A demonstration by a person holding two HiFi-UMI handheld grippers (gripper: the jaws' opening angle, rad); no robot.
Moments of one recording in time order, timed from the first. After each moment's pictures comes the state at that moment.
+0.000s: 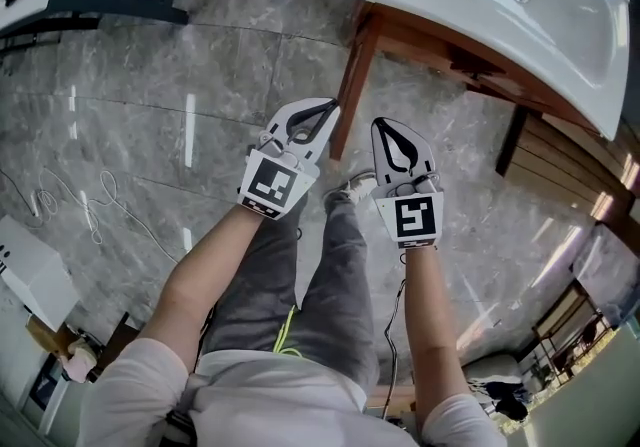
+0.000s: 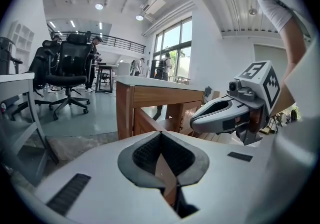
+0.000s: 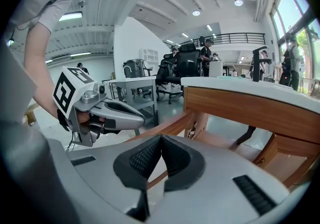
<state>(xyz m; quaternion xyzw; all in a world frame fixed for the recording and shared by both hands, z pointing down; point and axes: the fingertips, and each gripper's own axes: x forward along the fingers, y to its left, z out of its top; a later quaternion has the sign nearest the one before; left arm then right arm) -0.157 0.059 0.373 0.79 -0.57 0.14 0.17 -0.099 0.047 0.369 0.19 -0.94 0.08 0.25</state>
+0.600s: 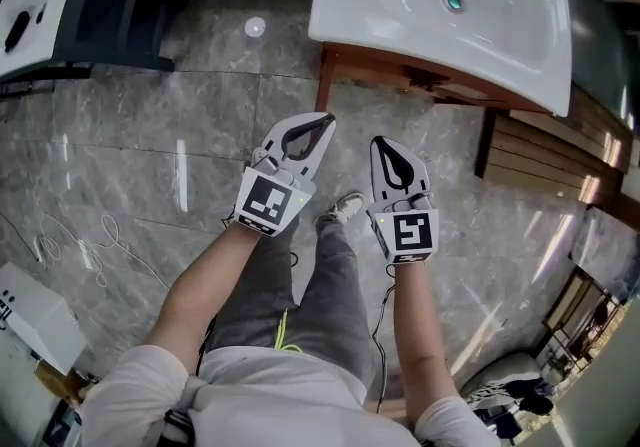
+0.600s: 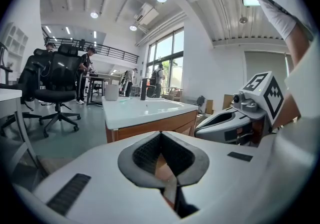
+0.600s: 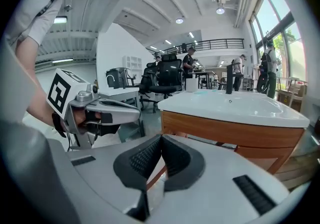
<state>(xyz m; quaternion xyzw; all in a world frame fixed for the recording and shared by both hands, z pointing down) -0.124 0.016 0.267 0.82 -0.55 0.10 0.12 -0.052 0.012 0.282 0.29 -0.93 0.10 0.22</state>
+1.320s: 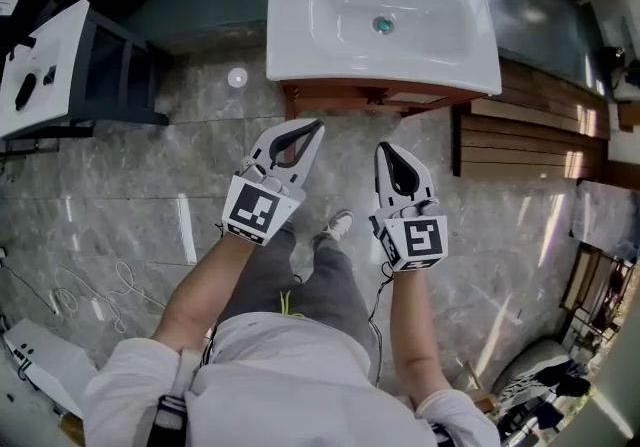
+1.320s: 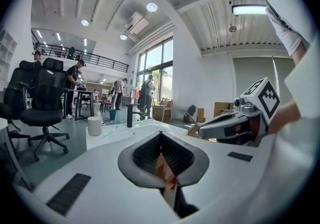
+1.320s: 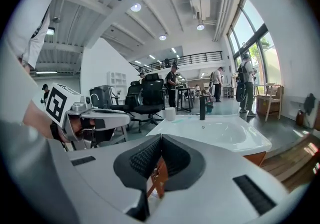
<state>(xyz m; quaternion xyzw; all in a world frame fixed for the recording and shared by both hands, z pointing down) -0.065 -0.005 0.098 0.85 -0.51 0.07 0.07 0.034 -0.008 0.118 0.38 -0.91 0.11 0.13</state>
